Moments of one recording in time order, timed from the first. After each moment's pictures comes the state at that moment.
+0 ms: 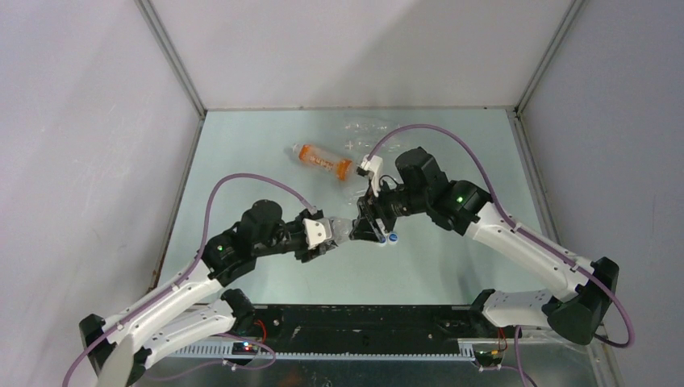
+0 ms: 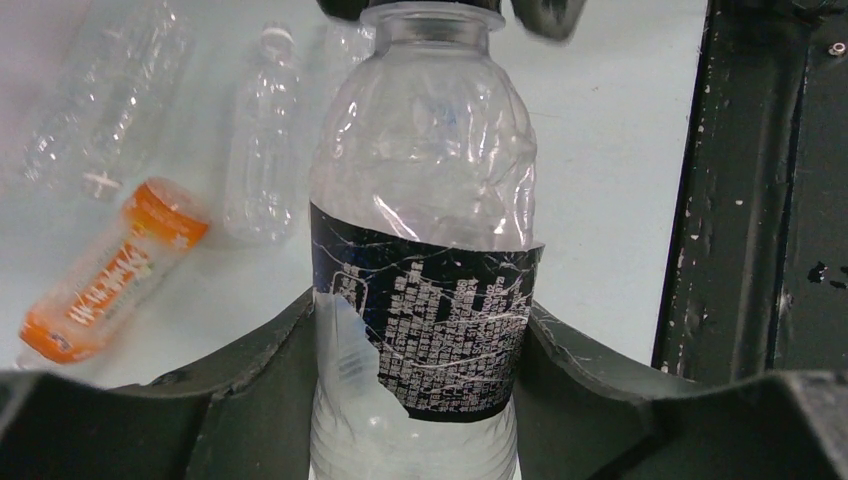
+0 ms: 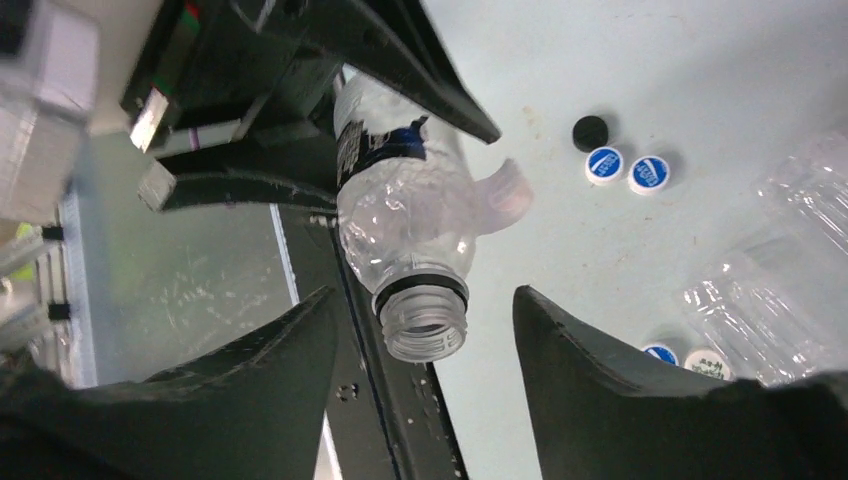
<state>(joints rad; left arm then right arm) -0.82 0.76 0.70 -0.38 0.35 0.46 0.83 1.25 1.22 -0.57 -0.56 0.10</state>
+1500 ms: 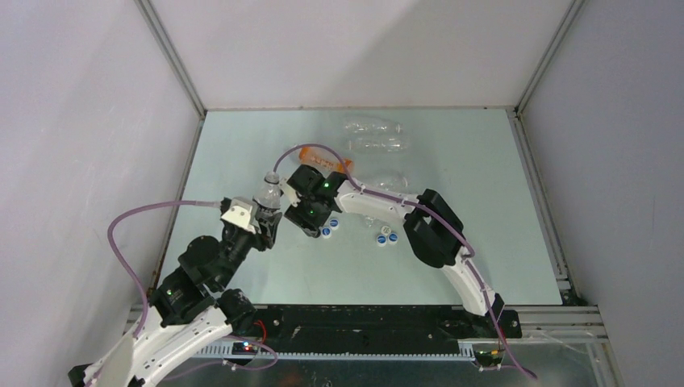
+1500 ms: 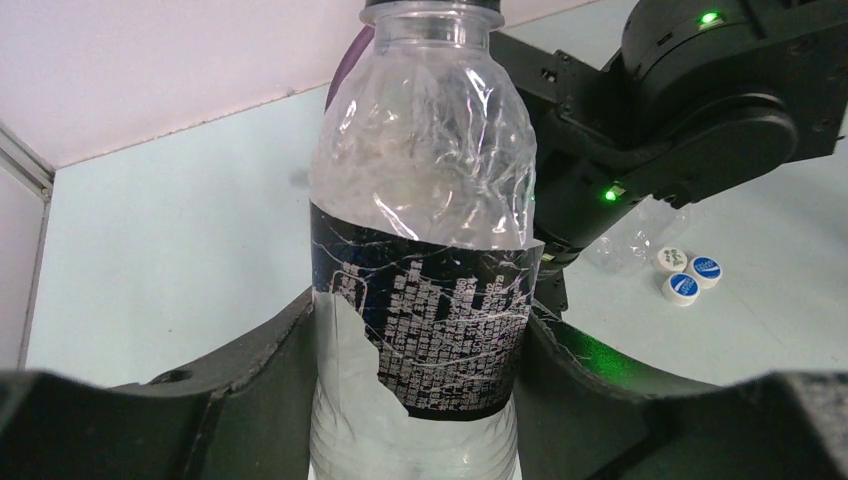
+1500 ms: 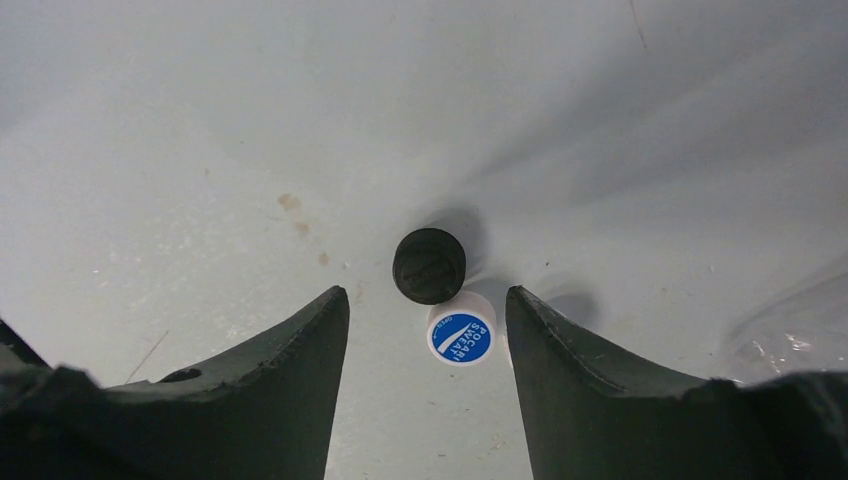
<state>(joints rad) -0.82 0.29 0.63 -0.41 -0.42 0.04 1.00 2.23 1.85 -0.69 -0.11 -0.04</state>
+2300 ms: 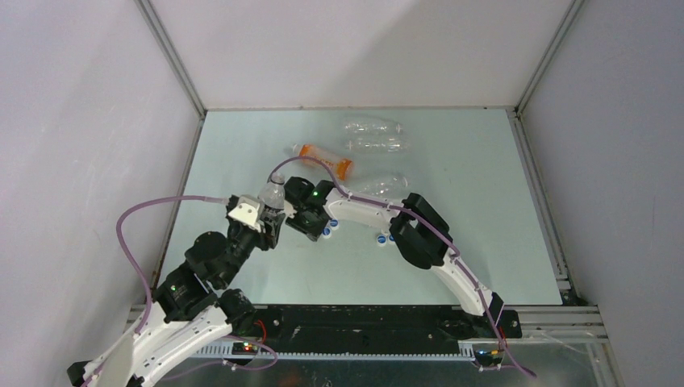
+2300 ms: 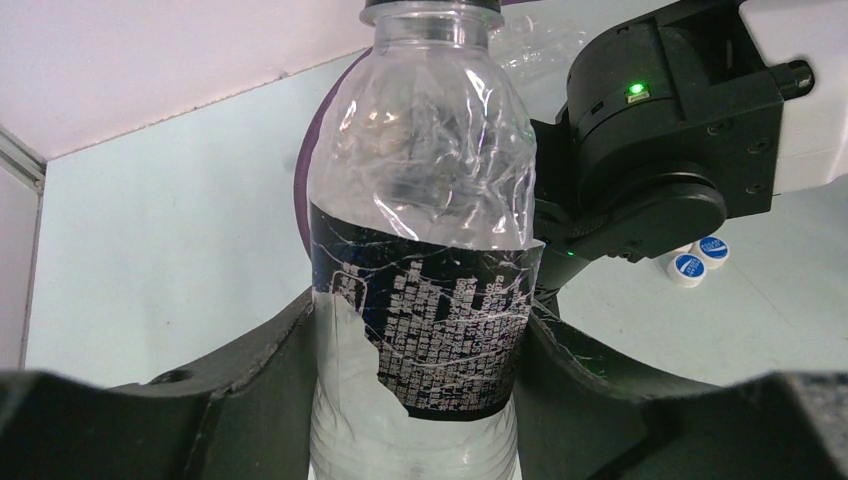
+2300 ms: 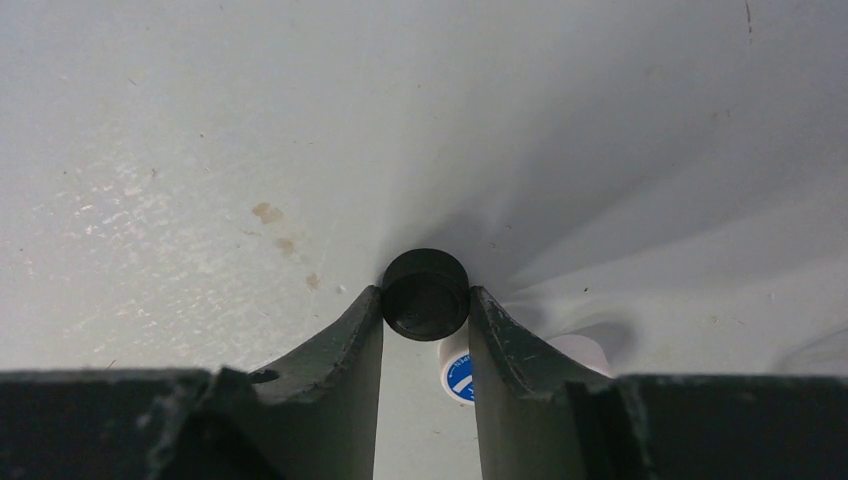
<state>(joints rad) -0.82 0.33 0.63 -0.43 -0.41 0.04 1.04 2.35 1.94 -0.78 -0.04 -0.08</state>
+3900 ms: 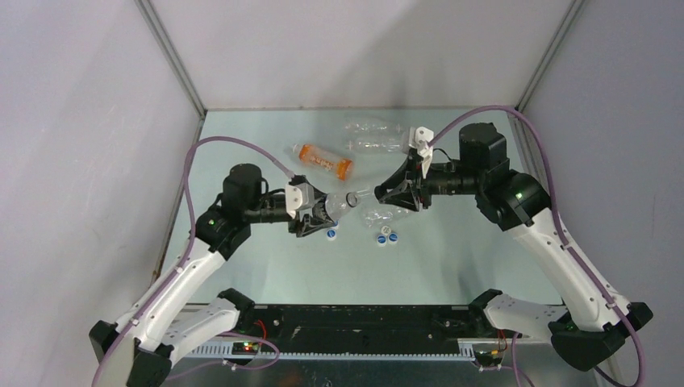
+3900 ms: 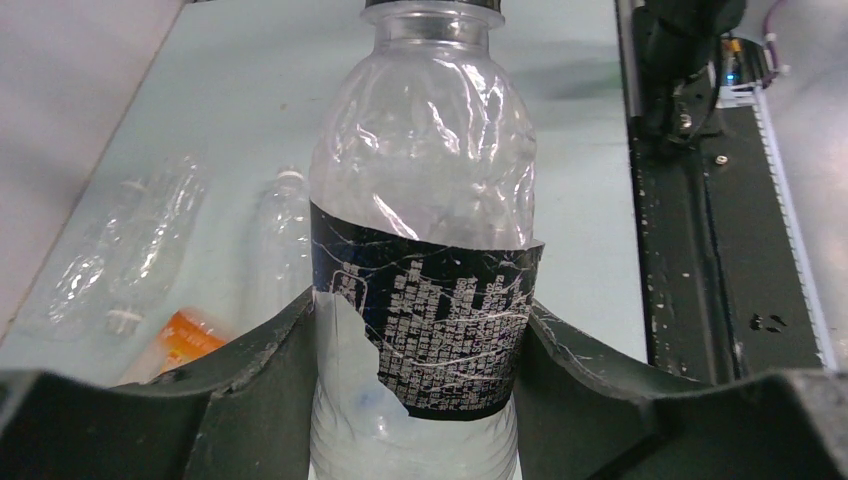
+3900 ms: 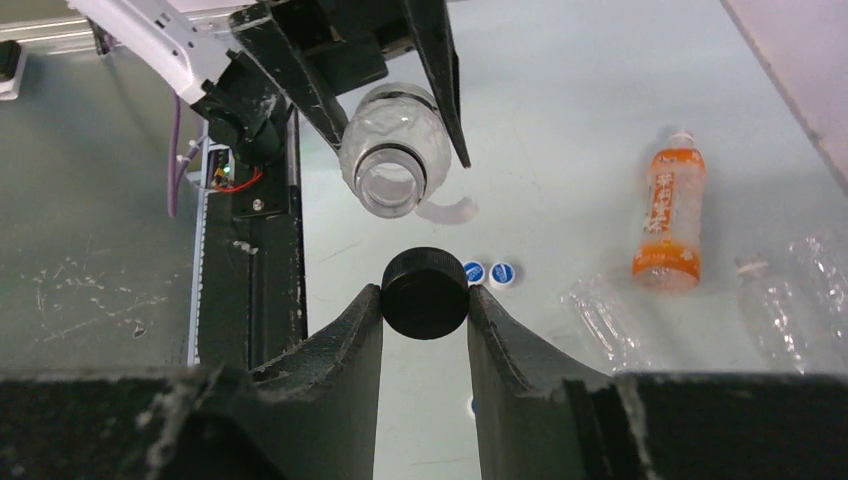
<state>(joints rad) -0.50 0.89 0.87 -0.32 0.85 0.48 0.59 1.11 1.36 -0.63 -0.79 -0.25</state>
